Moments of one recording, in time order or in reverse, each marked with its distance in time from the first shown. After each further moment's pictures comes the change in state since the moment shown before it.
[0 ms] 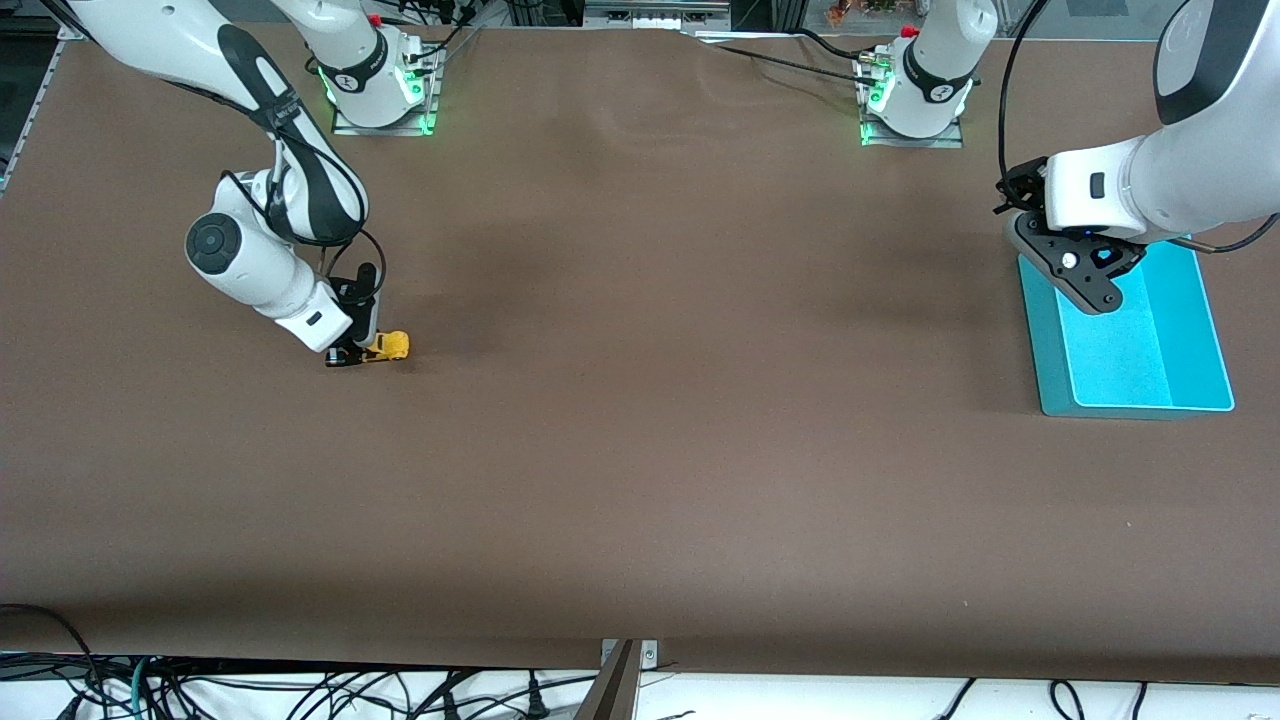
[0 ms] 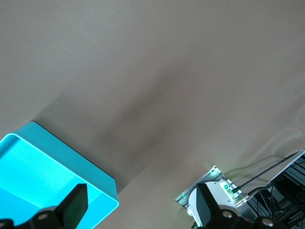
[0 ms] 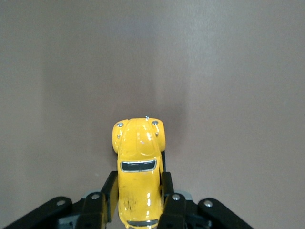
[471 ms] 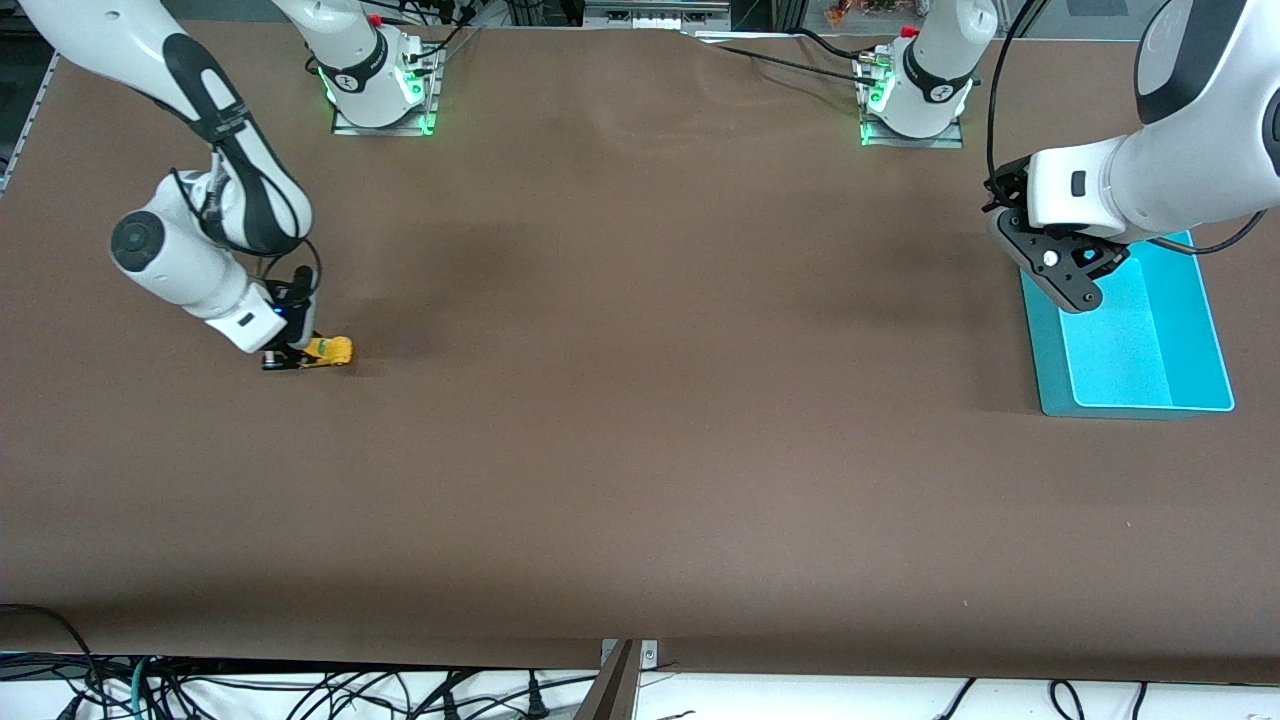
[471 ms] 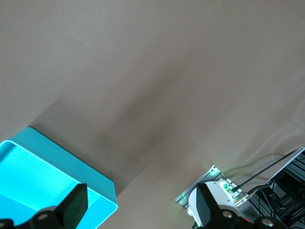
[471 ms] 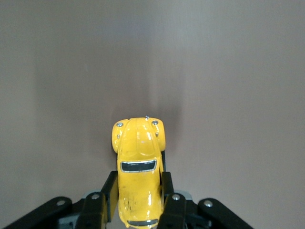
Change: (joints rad) left arm -0.005 0.003 -0.018 0.000 0.000 0.000 0.010; right arm -0.114 0.001 -0.089 0.004 0.000 0.030 -0.191
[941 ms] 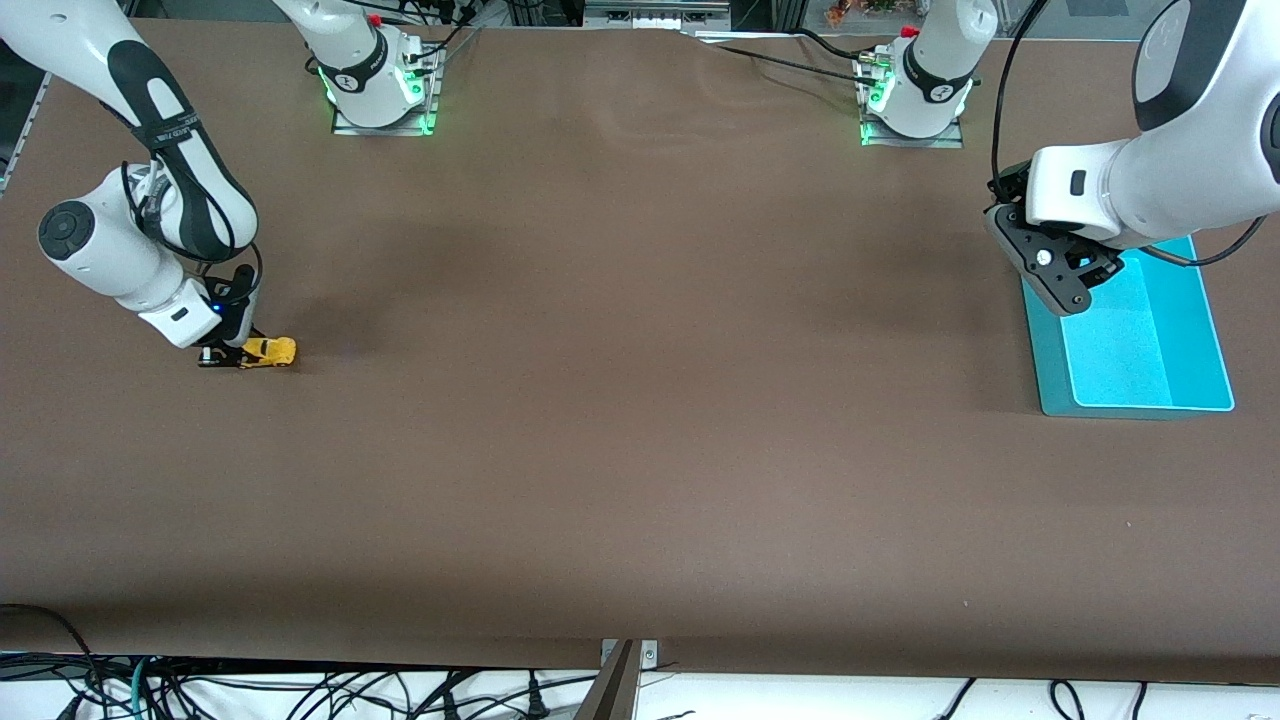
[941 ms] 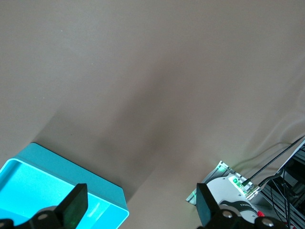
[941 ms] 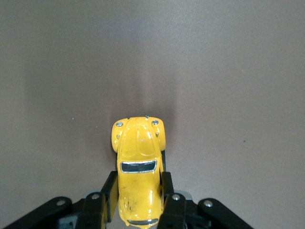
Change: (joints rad) left arm 0.001 0.017 0.000 -0.002 0.000 0.019 0.111; right arm -0.075 0.011 -0.050 0.015 0.001 0.023 -0.105
